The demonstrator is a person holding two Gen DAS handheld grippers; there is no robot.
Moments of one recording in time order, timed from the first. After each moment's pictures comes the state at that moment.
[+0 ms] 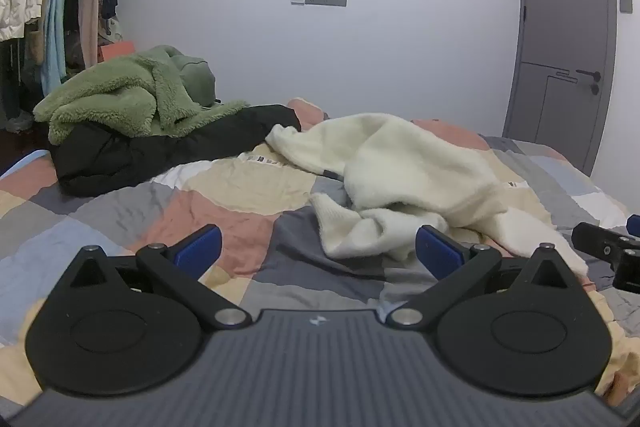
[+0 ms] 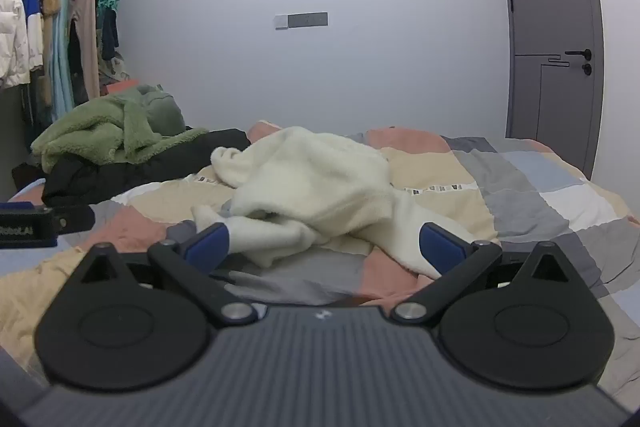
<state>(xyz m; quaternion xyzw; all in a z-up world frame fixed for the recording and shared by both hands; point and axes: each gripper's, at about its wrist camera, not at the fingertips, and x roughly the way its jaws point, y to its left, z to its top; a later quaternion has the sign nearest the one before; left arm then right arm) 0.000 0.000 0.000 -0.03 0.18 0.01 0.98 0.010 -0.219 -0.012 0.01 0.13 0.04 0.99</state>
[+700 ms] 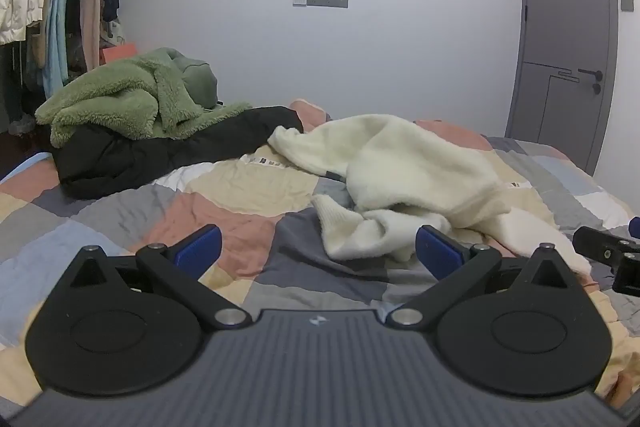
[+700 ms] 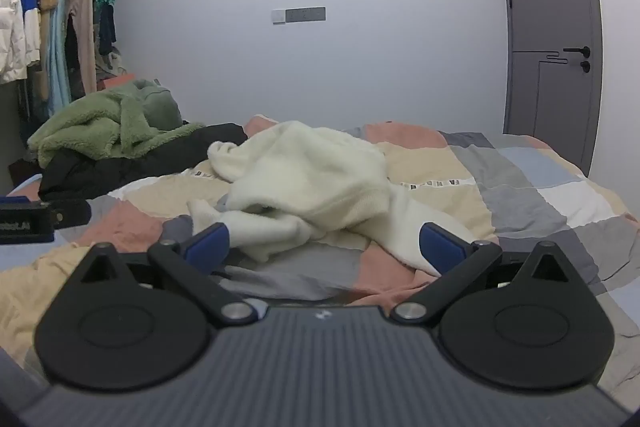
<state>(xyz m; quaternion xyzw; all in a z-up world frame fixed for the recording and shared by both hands) -0.002 0.002 0.000 -0.03 0.18 0.01 0.98 0.012 -0.220 -0.014 0.01 0.14 0.04 0.99</state>
